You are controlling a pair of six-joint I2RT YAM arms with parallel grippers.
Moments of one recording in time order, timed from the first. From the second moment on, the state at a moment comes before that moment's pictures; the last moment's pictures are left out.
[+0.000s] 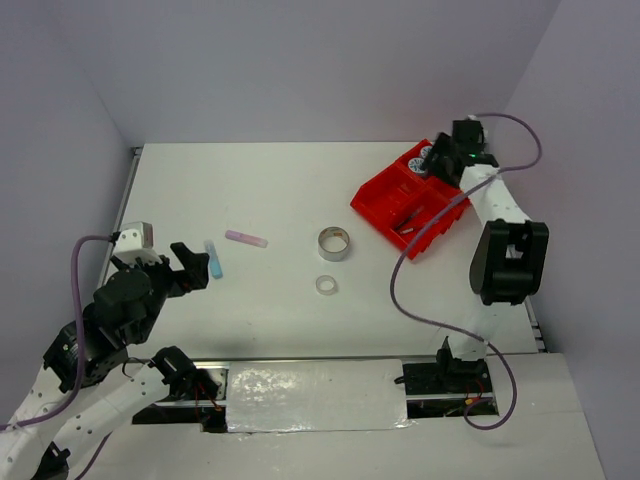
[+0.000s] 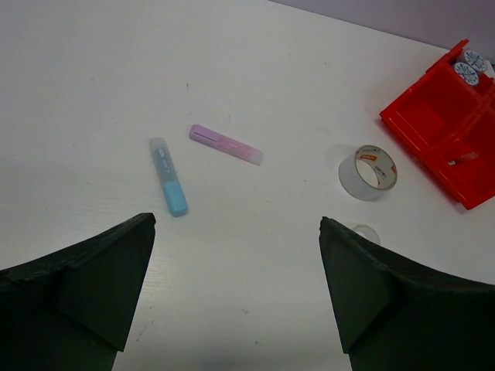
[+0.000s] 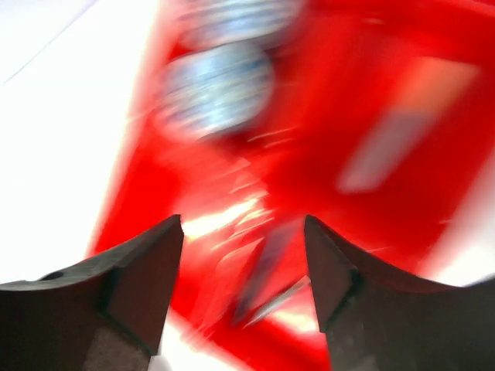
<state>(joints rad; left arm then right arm) -0.69 0.43 0.91 -0.81 -0.58 -0.50 -0.13 1.88 1.55 -0.44 0.07 0.50</state>
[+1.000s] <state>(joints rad) -0.66 0.49 0.93 -0.86 -0.66 -0.56 0.87 2.51 2.21 -0.65 -0.14 -0.17</state>
